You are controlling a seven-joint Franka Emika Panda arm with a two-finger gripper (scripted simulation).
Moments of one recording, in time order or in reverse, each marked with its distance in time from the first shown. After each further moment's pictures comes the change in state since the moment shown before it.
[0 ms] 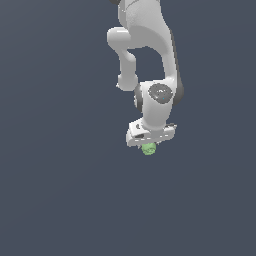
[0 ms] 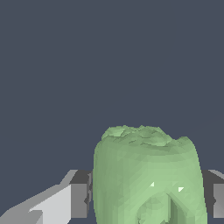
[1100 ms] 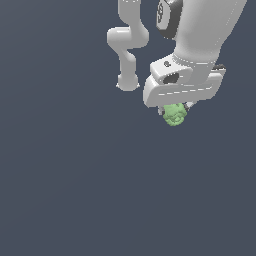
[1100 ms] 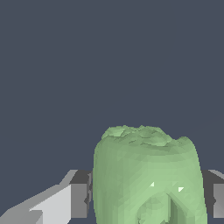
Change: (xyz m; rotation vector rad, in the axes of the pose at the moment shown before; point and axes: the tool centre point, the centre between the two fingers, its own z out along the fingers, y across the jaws) arm 0.026 -0.044 -0.233 0.000 0.002 -0.001
